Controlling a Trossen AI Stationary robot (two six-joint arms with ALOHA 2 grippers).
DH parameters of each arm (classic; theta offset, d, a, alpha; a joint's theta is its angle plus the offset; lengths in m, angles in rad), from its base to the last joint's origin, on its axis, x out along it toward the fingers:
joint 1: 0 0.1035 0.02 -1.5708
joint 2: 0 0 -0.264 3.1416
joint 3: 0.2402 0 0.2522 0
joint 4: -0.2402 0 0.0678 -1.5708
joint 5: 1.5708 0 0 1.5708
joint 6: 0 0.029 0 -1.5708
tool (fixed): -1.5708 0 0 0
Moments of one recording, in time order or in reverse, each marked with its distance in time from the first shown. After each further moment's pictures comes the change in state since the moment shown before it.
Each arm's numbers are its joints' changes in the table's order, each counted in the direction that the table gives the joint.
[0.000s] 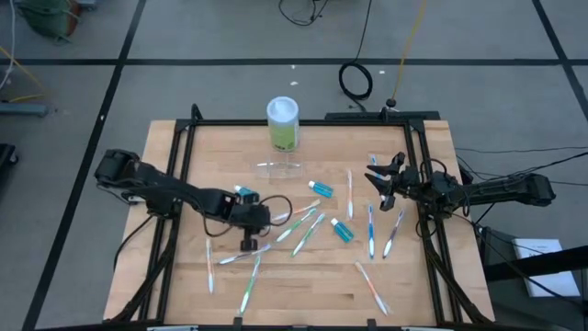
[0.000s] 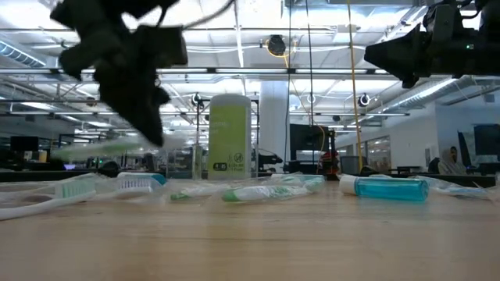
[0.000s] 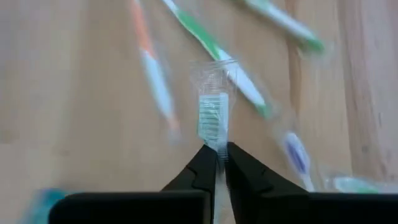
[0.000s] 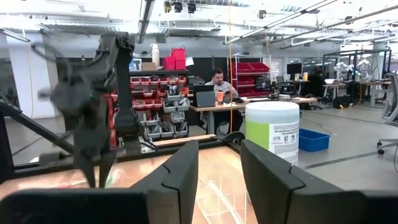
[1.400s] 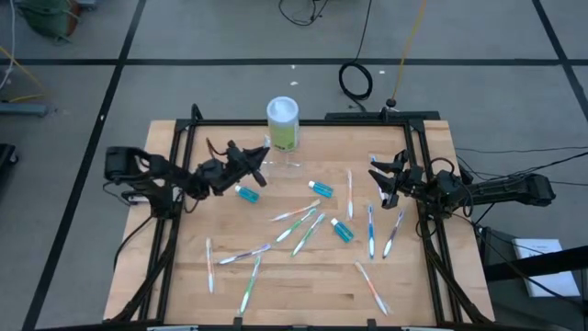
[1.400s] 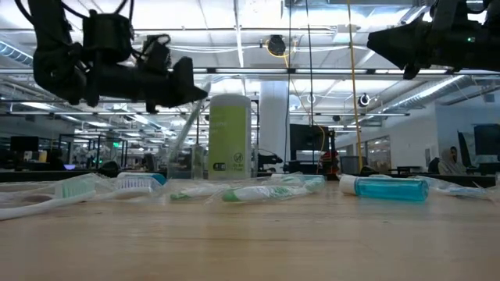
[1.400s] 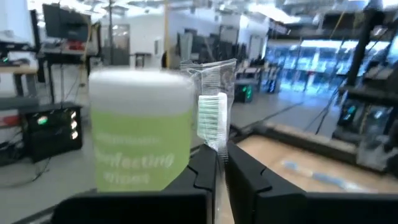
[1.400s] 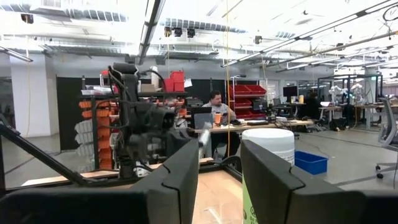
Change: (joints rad) left arm 0.431 0.111 -0.502 1.737 0.343 0.168; right arm 0.000 -0.002 0.000 0.104 -0.002 -0.053
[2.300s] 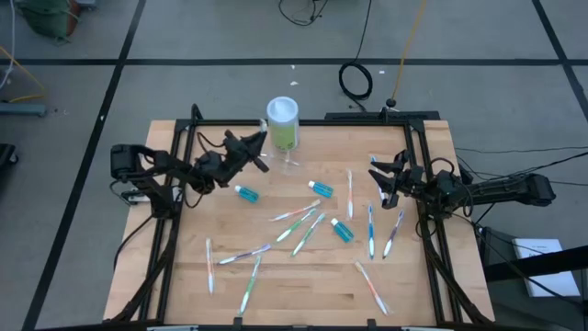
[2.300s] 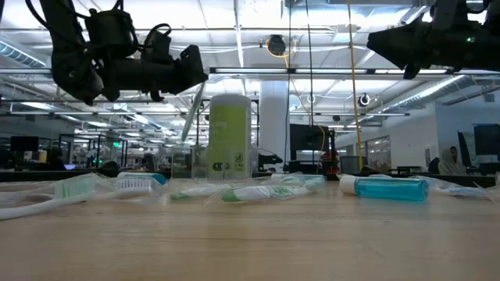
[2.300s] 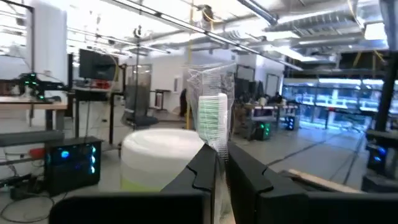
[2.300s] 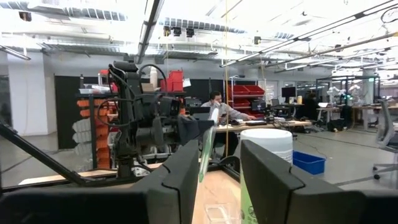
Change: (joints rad) left arm 0.085 0.022 0.071 0.149 0.007 0.084; right arm 0.000 0.000 0.000 0.000 -0.014 -0.018
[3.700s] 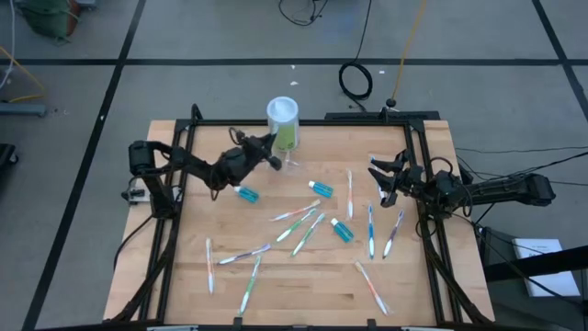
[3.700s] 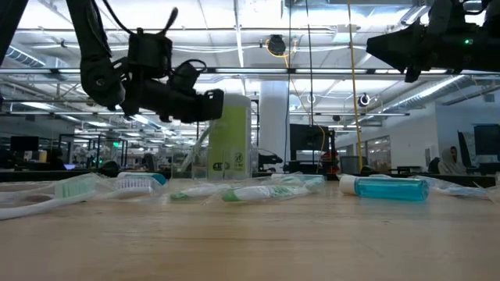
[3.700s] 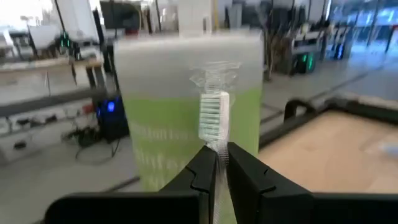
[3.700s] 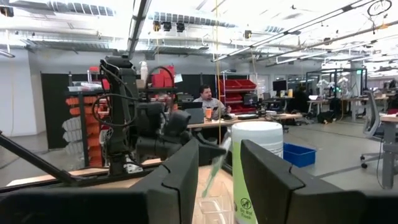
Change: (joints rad) left arm 0.017 0.155 0.141 -0.314 0.116 -0.013; right arm 0.002 0.000 0.000 -0.022 -0.037 0.029
